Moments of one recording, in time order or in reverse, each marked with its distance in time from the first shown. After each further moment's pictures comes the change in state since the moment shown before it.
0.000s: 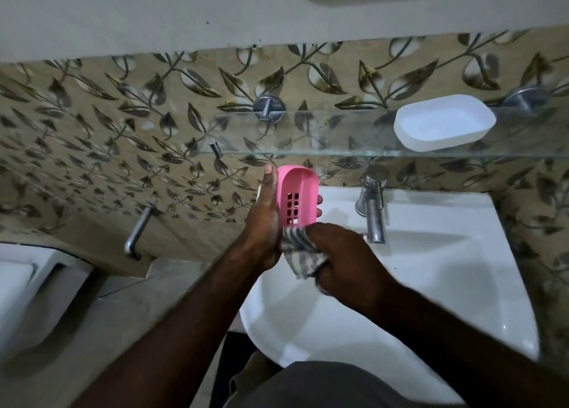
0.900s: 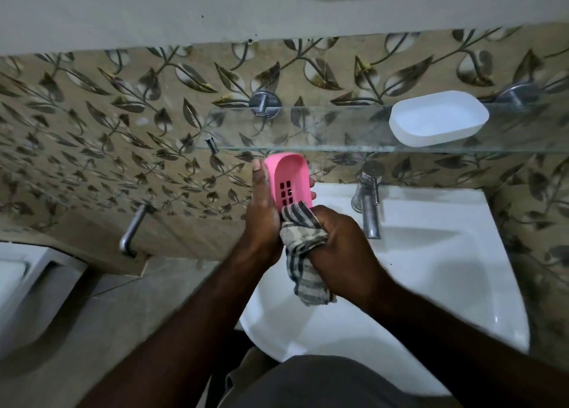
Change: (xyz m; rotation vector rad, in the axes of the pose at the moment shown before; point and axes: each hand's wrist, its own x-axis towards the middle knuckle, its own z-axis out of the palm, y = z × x) left_hand -0.007 -0.004 0.016 -0.031 0.155 0.183; right_hand 0.007 -0.009 0.009 0.402 0.108 0.172
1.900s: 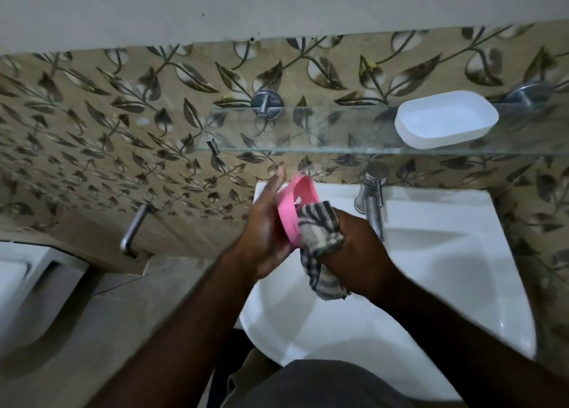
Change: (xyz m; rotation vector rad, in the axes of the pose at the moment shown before) left_hand -0.001 0.009 -0.011 -0.189 -0.344 -0.308; right_hand 0.004 0.012 -0.016 -0.057 0.027 0.003
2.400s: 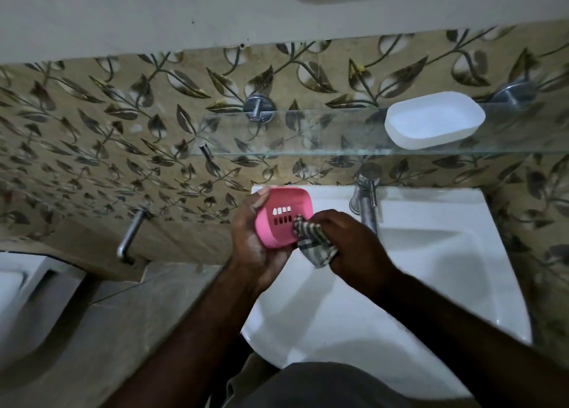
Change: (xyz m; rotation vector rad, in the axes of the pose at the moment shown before) left_hand -0.004 -0.017 -0.003 -0.186 0.145 0.231; right_hand 0.004 0.023 -0.016 -0.651 -0.048 -0.333
